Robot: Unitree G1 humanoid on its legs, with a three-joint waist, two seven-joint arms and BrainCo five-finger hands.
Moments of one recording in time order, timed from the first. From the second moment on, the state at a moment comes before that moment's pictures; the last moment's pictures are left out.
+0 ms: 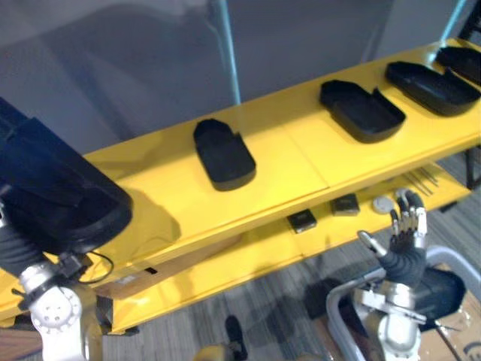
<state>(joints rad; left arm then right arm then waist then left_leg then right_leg) 0.24 0.16 0.35 -0.46 -0.21 -0.33 0.49 0.32 -0.10 -0.03 -0.23 0.10 -0.59 -0.29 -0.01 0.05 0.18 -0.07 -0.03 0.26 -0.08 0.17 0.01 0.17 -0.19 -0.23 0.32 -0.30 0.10</state>
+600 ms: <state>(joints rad) 0.34 0.03 0.31 -0.45 -0.13 -0.41 0.40 0.22 -0.07 0.00 -0.03 0.11 -0.54 -0.34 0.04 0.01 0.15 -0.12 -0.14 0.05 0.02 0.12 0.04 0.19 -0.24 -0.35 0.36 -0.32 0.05</state>
